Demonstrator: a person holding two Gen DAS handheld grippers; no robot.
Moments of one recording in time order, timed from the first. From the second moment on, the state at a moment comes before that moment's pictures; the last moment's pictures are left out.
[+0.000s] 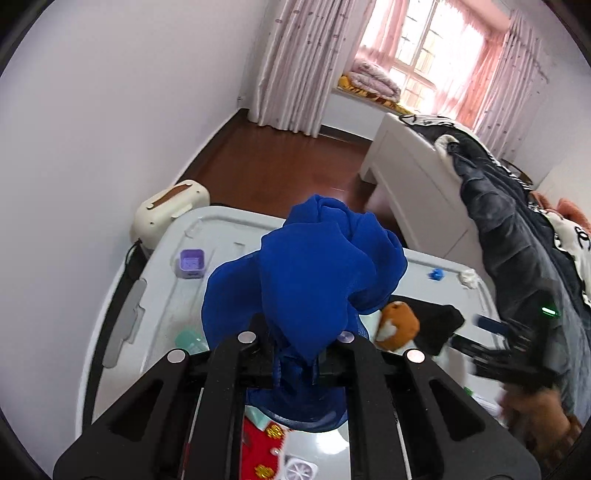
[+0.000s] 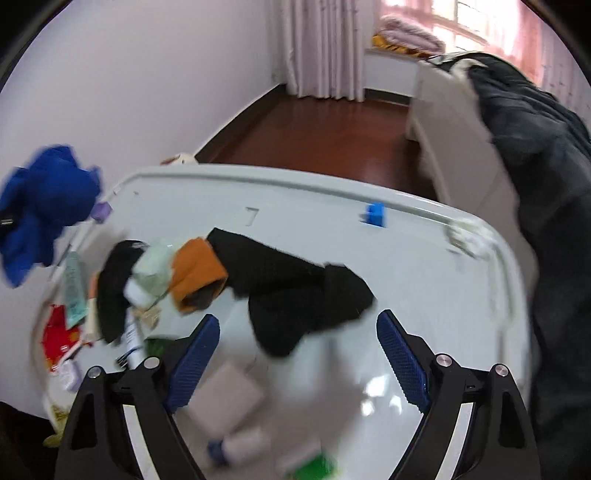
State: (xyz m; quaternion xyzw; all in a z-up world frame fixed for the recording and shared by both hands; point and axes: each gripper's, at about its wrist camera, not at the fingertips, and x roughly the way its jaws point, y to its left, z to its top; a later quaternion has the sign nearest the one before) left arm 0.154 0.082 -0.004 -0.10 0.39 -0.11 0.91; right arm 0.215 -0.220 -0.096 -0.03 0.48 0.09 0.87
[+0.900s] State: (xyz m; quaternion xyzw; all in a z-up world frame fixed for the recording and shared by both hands) left arm 0.116 0.044 0.013 -0.07 0.37 -0.19 0.91; right arm 0.152 -0.243 0.006 -0.05 0.39 0.01 0.92
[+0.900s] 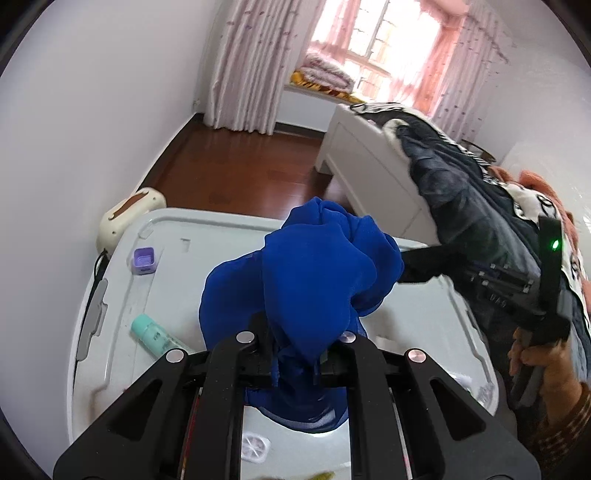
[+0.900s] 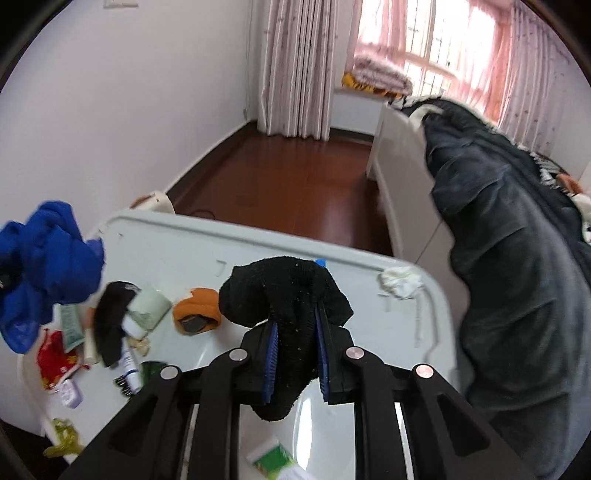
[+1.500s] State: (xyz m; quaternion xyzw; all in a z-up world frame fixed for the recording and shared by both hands) left arm -0.122 0.038 -0.077 0.01 0.58 -0.27 0.77; right arm -0.133 -0.168 -0.079 -0.07 0.53 0.15 0.83
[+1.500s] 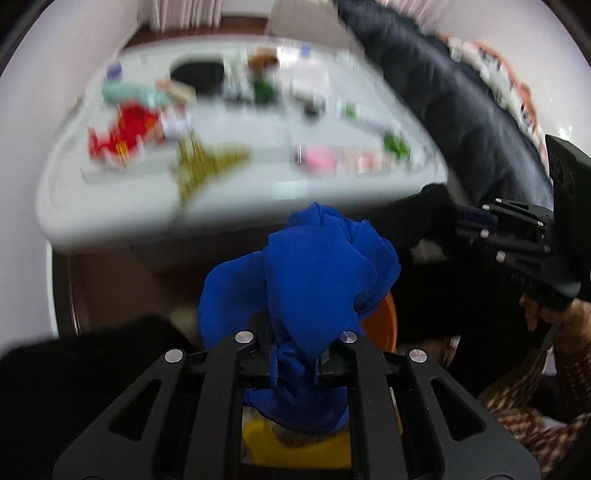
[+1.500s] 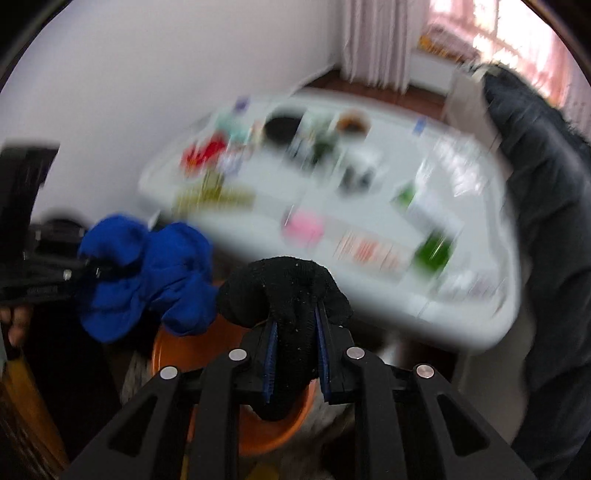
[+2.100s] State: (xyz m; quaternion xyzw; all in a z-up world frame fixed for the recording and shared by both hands) left arm -0.020 0.054 -0.034 -0.05 0.52 -0.18 0.83; right arm -0.077 -0.204 -0.029 -0.02 0.45 0.08 0.89
